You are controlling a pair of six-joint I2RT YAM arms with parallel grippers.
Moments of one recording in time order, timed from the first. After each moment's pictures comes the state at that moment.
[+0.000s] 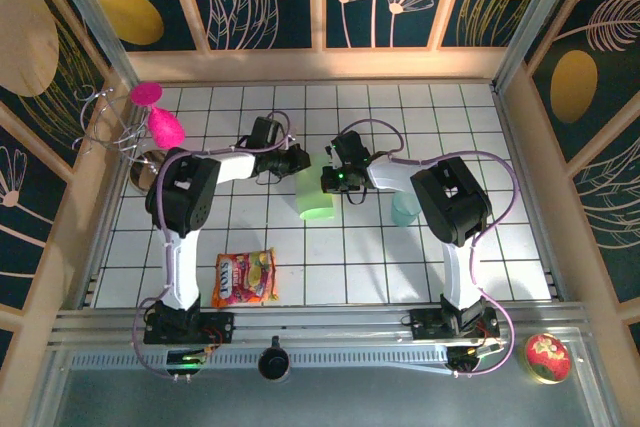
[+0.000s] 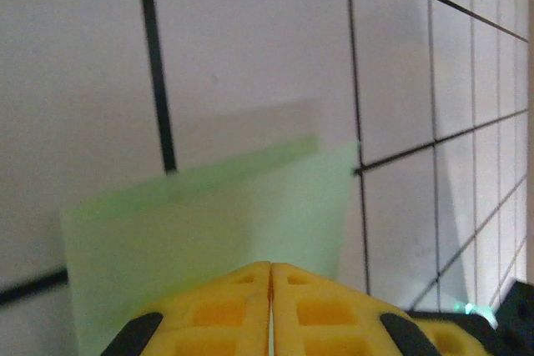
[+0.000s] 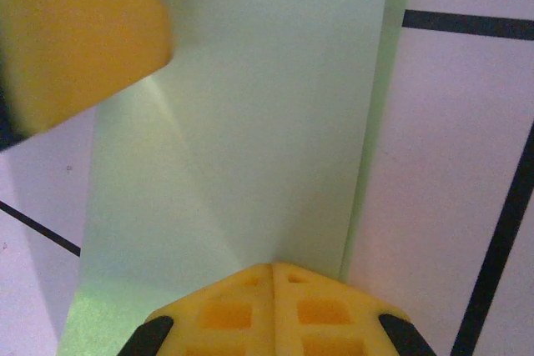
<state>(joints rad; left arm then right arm) -0.38 2.13 1.27 0.02 0.56 -0.67 0.60 2.03 1.20 -0.21 -0.23 0.44</state>
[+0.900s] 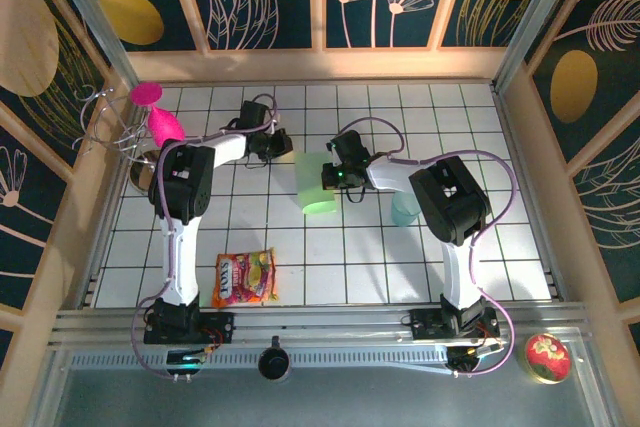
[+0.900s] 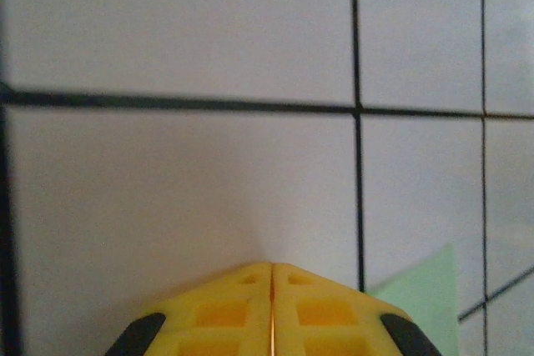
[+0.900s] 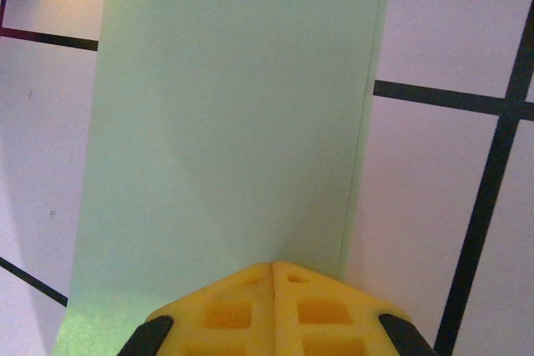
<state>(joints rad) -0.27 2.24 1.51 -0.18 0.41 -0.54 0.60 2.04 1.20 -0.15 -0.17 0.44</state>
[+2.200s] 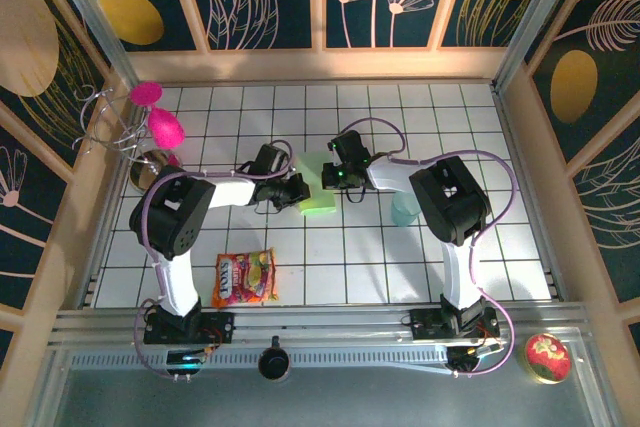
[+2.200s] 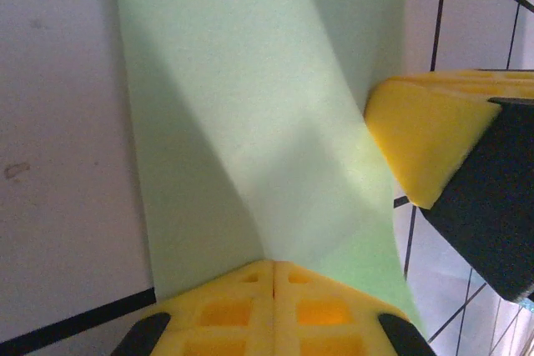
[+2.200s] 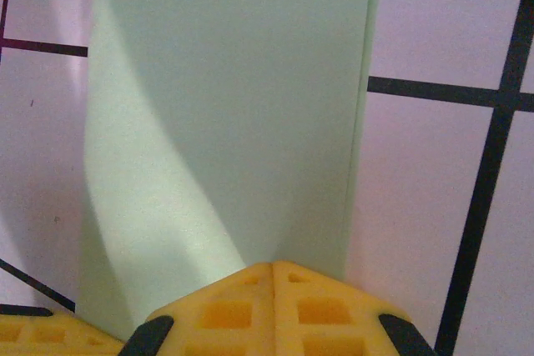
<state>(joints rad) -0.50 1.91 0.96 0.01 0.46 -0.79 0.60 2.04 1.19 -0.14 -0.17 0.48</state>
